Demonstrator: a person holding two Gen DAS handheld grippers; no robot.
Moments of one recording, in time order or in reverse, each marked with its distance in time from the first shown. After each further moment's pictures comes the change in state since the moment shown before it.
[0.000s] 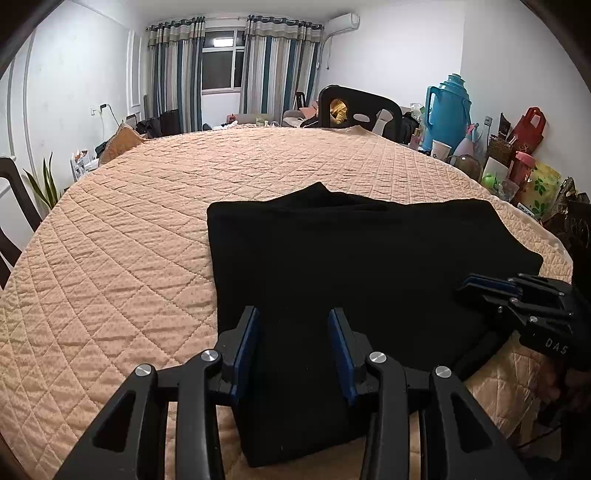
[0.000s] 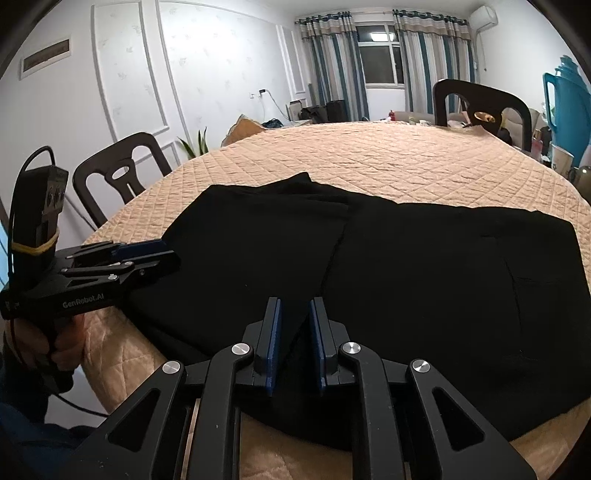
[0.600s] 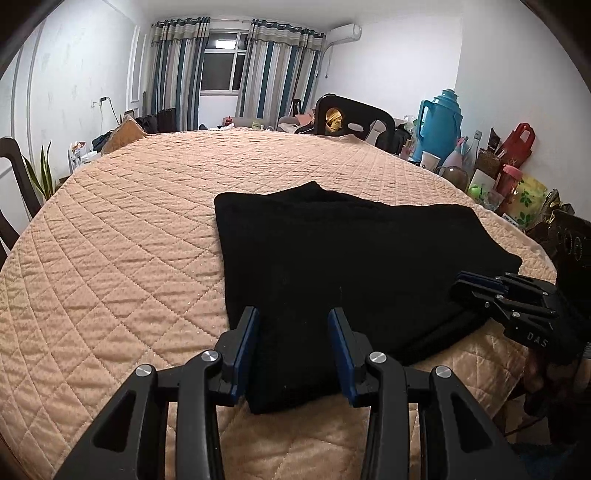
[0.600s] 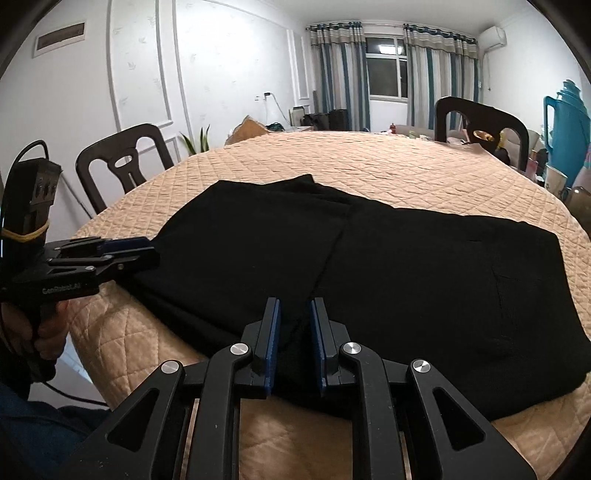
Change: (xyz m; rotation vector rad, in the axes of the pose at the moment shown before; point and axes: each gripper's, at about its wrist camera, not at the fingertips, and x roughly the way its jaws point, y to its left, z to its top) left arm -0.022 0.011 -0.019 -0.054 -0.028 -0.067; right arm -0.011 0.006 -0.011 -0.067 -0.027 -0.033
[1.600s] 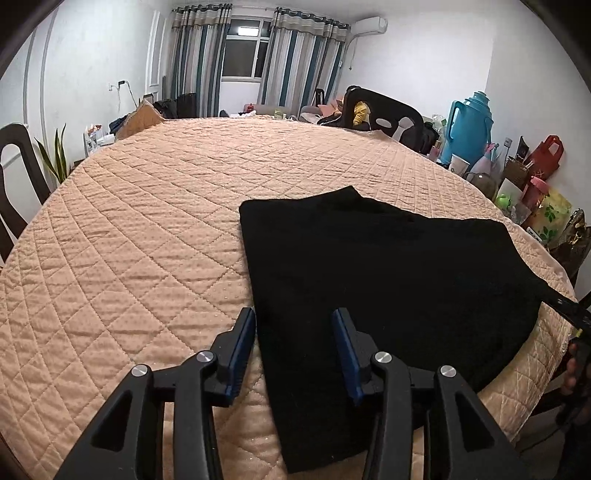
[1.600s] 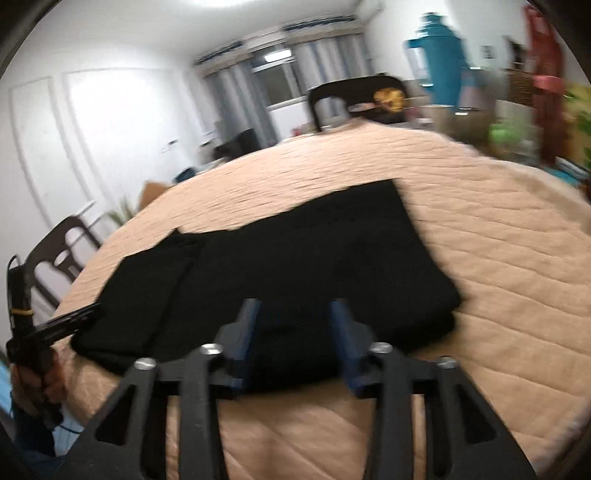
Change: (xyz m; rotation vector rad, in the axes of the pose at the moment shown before) left arm 0.025 0.012 0.022 -0.055 0.045 0.078; right arm -0.086 -0.113 -0.037 0.425 -0.090 -0.182
